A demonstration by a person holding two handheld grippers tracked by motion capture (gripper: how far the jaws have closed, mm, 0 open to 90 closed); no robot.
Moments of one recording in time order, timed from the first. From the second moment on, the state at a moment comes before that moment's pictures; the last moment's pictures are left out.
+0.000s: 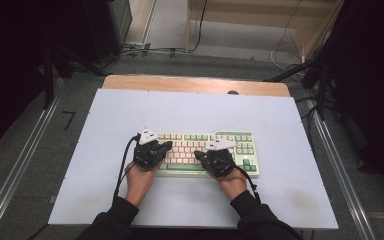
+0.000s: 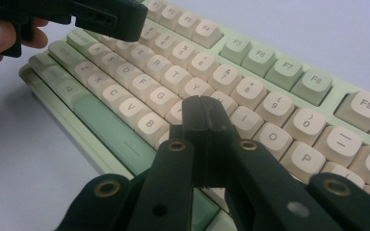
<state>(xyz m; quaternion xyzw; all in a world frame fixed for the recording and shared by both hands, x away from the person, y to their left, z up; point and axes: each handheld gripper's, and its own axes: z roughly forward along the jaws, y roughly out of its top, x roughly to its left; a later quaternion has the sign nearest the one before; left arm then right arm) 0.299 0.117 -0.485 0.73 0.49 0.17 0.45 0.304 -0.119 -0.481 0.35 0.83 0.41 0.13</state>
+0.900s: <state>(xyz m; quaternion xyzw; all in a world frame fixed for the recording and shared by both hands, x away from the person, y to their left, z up) 0.299 0.117 -0.485 0.73 0.49 0.16 0.46 0.301 -0.105 -0.489 0.33 0.85 0.40 0.12</state>
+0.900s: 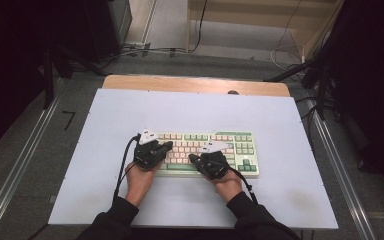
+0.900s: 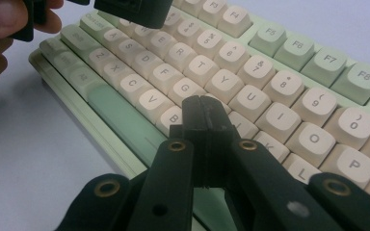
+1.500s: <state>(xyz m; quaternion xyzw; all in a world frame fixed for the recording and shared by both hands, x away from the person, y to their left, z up) 0.299 0.114 -0.485 0.73 0.49 0.16 0.46 0.302 -0.113 -0.481 0.34 0.84 0.41 0.12</state>
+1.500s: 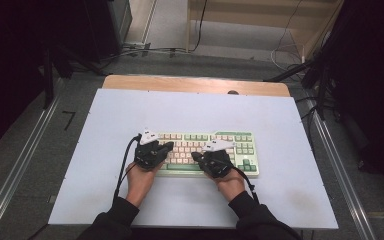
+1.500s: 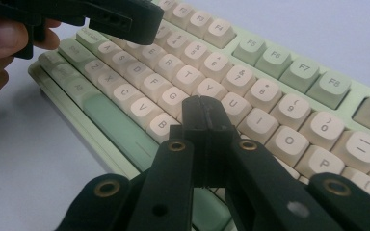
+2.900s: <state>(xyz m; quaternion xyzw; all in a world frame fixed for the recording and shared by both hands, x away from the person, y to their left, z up) 0.307 0.096 -0.489 0.74 0.47 0.14 0.46 0.304 -0.123 -0.477 0.35 0.83 0.41 0.13</state>
